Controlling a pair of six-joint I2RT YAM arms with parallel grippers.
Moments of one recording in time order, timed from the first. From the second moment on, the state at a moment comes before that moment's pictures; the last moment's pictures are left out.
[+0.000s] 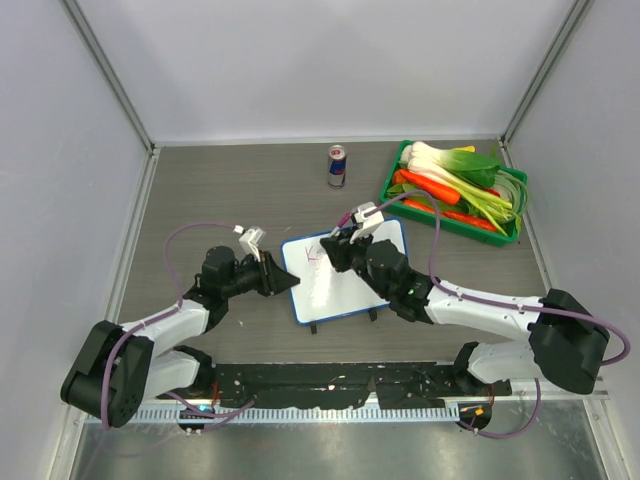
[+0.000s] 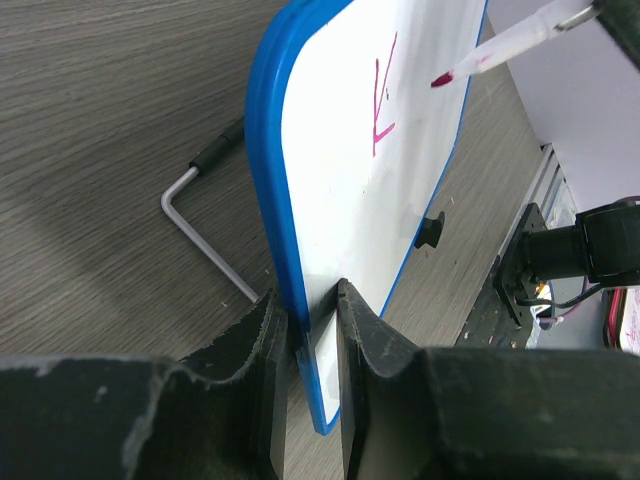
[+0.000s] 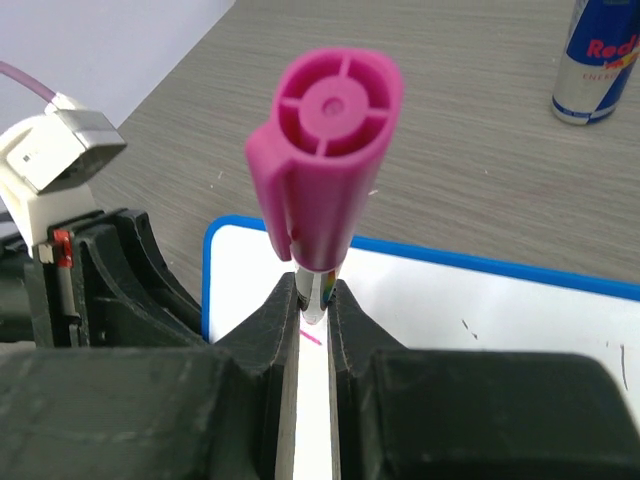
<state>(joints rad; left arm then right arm) -0.39 1.16 0.28 0.51 0.60 -0.54 0.96 1.26 0.63 0.49 0.33 0.35</state>
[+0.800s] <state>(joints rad) -0.39 1.16 0.28 0.51 0.60 -0.54 0.96 1.31 0.67 0.48 0.38 0.34</state>
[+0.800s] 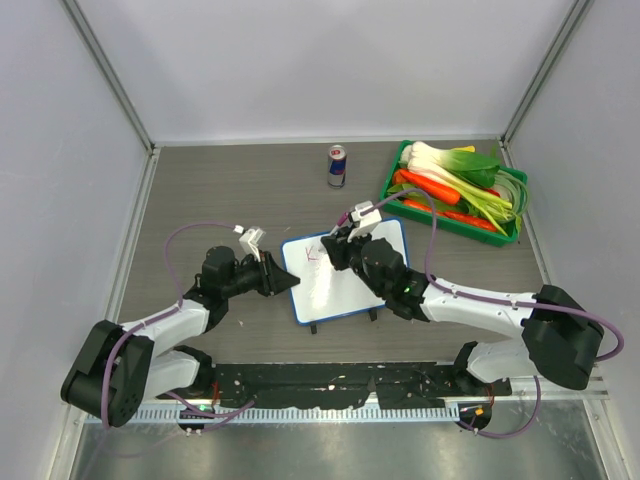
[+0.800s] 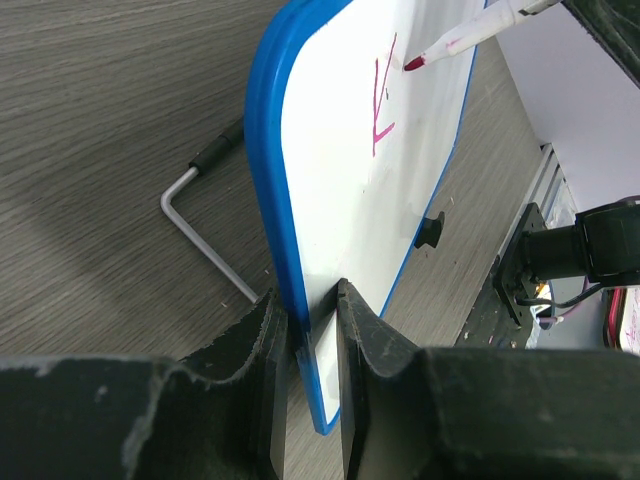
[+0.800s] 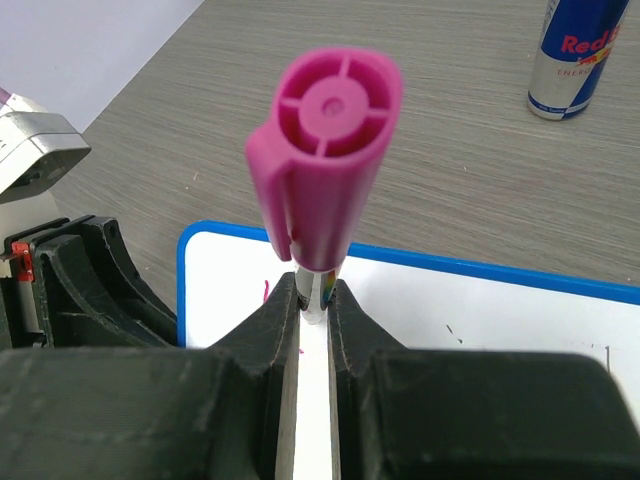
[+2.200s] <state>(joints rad) -0.39 1.17 0.28 0.52 0.60 -0.54 0.96 1.29 0.69 0.47 0.38 0.34</state>
